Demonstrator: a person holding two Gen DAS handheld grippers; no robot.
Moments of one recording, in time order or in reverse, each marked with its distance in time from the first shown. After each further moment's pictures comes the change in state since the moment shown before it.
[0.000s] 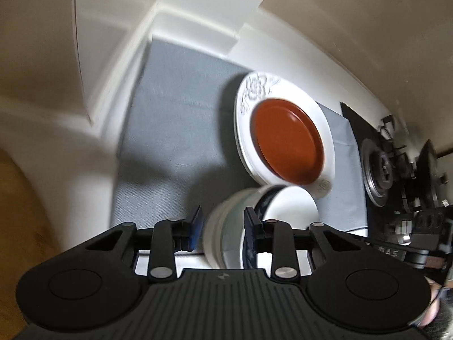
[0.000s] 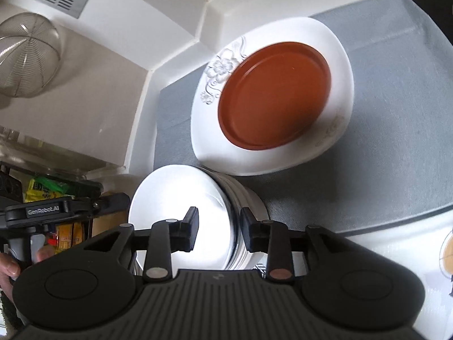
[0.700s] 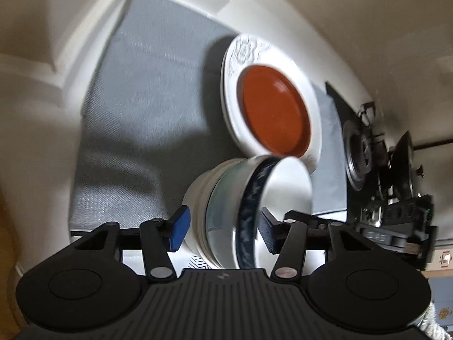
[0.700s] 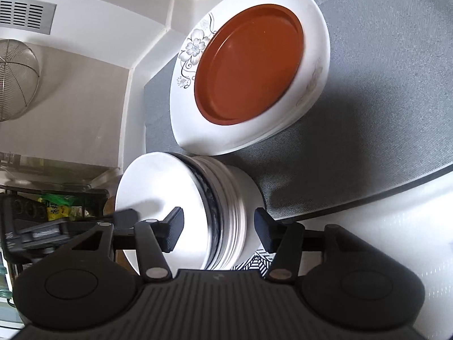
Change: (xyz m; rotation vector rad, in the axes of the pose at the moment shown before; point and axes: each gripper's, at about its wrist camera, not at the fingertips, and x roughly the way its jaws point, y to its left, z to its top) left arm 0.043 0.012 -0.007 -0.028 0.108 -0.130; right arm 0.021 -0.029 -0.012 0.151 0.049 0.062
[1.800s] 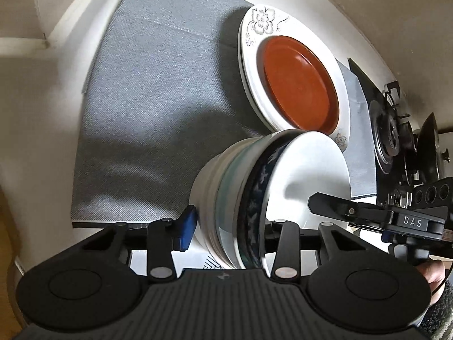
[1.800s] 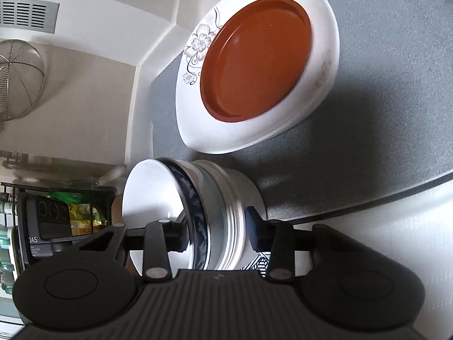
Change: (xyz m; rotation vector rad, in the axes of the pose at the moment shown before) left arm 0.028 -0.007 -0.007 0.015 0.050 0.108; right arm 0.006 -0.001 0.001 -0.001 0.019 0.050
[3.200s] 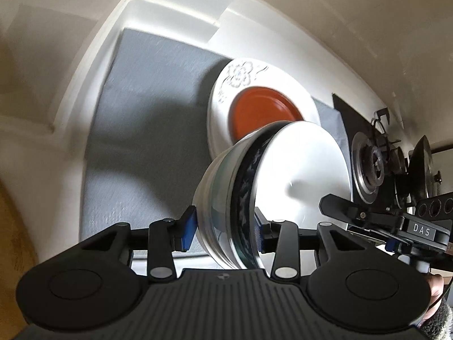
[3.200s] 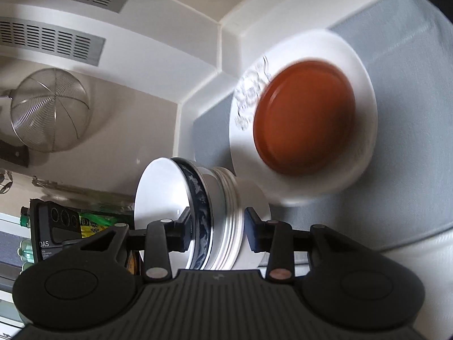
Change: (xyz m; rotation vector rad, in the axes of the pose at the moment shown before) left arm -0.049 -0.041 0.042 -0.003 -0.090 0.016; right arm -0.048 0.042 0.040 -0.044 -0.097 0.078
